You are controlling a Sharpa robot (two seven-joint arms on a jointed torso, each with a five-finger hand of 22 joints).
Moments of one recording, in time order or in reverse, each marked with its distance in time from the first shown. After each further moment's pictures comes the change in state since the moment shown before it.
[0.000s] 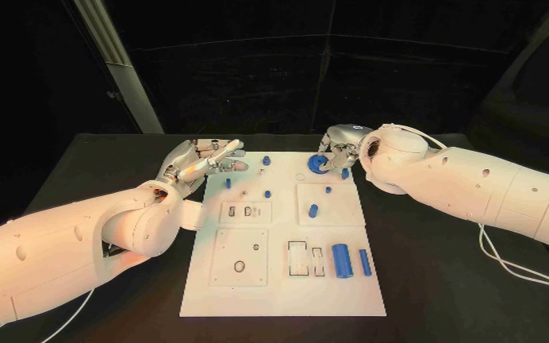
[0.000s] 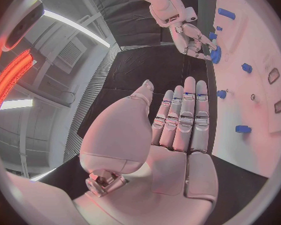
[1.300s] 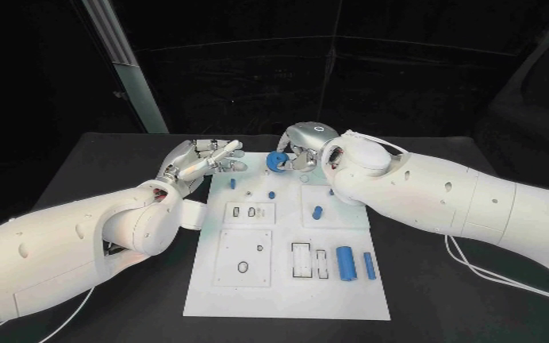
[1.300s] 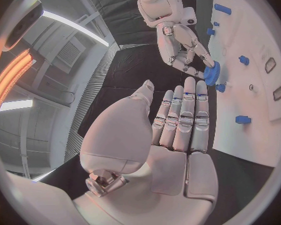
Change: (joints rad) left arm 0.001 -0.014 0.000 -0.008 0.000 0.001 -0.001; left_hand 0.004 0.004 0.000 -0.006 0.000 0.000 0.000 0.000 0.000 0.000 0.000 0.000 0.000 0.000 0.000 -0.004 0.001 0.000 0.000 0.000 0.000 -0.002; right arm -0.005 0.146 -0.009 0.068 -0.109 -0.159 -0.024; right_hand -0.048 -0.008 0.054 0.009 0.018 0.031 0.001 -0.015 -0.003 0.031 -0.010 0.032 0.053 -0.004 -0.011 0.004 0.000 0.000 0.019 -0.013 0.020 0.045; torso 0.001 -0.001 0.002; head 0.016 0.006
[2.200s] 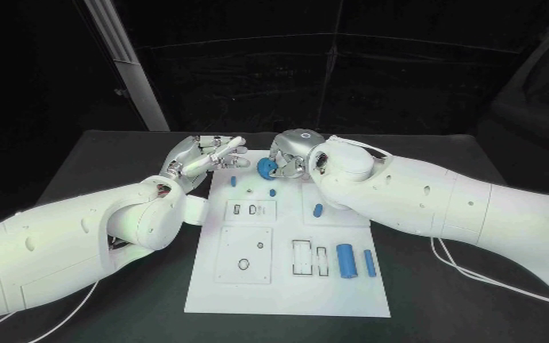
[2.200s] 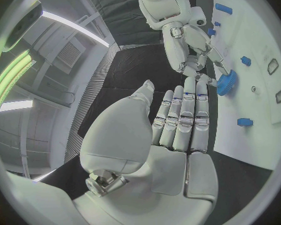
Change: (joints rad) left arm 0.003 0.009 0.000 -0.007 0.000 0.000 0.000; left_hand 0.000 0.000 0.004 -0.004 0.000 0.000 0.000 -0.004 0.000 0.000 0.000 -0.004 0.000 0.000 0.000 0.000 0.001 0.000 0.000 0.000 0.000 -0.001; right arm -0.012 0.077 -0.023 -0.057 -0.028 0.042 -0.017; right_hand -0.022 -0.012 0.008 0.003 0.000 0.000 -0.001 -0.009 0.000 0.000 0.000 -0.006 -0.007 0.000 0.000 0.000 0.000 0.000 0.000 0.000 0.000 0.001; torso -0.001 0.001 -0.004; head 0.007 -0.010
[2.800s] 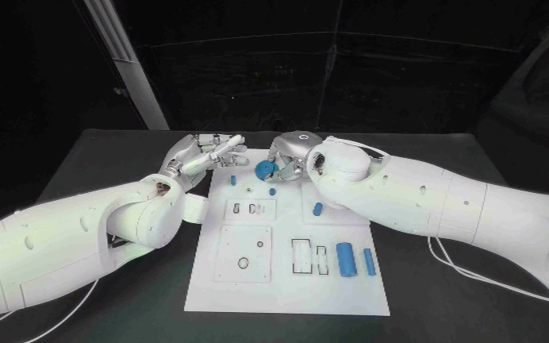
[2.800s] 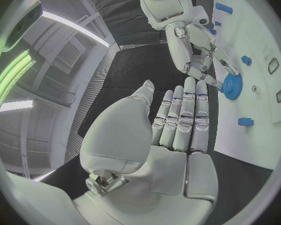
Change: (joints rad) left arm 0.002 0.000 0.000 -0.001 0.000 0.000 0.000; left_hand 0.000 0.000 0.000 0.000 0.000 0.000 0.000 0.000 0.000 0.000 0.000 0.000 0.000 0.000 0.000 0.000 0.000 0.000 0.000 0.000 0.000 0.000; right arm -0.003 0.008 -0.002 -0.010 -0.003 0.033 -0.005; right_hand -0.131 -0.062 -0.117 0.110 -0.034 -0.092 0.022 -0.065 0.001 -0.049 0.034 -0.080 -0.066 0.002 0.020 0.004 0.000 0.000 0.000 0.022 0.000 -0.008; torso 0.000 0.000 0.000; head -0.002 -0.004
